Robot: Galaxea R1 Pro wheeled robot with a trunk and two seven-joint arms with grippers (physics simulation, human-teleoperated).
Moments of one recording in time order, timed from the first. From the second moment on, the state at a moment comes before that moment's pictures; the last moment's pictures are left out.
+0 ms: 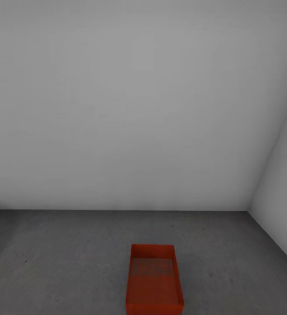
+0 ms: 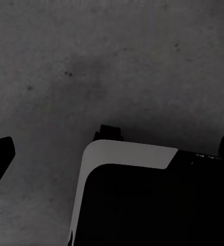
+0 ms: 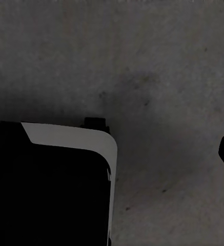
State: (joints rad) left arm -0.23 0.05 -0.24 -0.03 0.43 -0.05 -0.01; right arm -0.21 -0.04 0.16 0.03 -0.07 -0.15 -0.02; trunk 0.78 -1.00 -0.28
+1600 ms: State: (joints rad) left arm -0.23 0.05 -0.24 -0.03 0.43 -0.05 -0.01; right arm -0.21 -0.04 0.15 0.03 -0.08 -0.14 -0.02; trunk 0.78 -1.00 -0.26
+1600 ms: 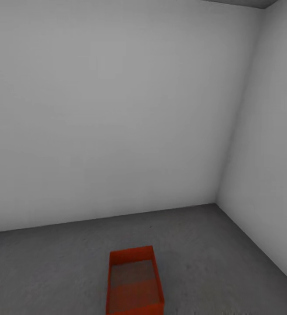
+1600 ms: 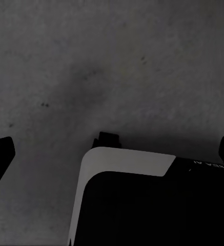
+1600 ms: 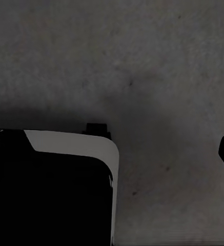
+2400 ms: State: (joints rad) left arm -0.23 0.05 -0.24 -0.03 0.43 -0.05 -0.01; right arm -0.21 -0.03 0.15 0.03 -0.08 -0.14 -0.01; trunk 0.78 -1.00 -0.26
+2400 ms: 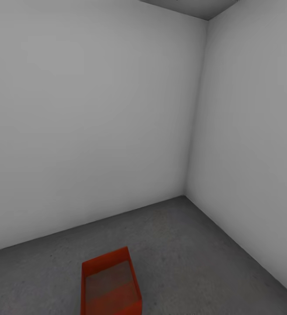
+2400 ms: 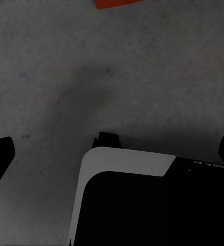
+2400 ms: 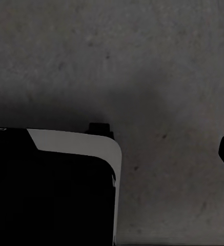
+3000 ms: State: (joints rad) left arm -0.23 0.05 -0.24 -0.03 0.43 -0.05 -0.01; right arm -0.21 -0.03 0.15 0.03 -0.08 -0.14 -0.01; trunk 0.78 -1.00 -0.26
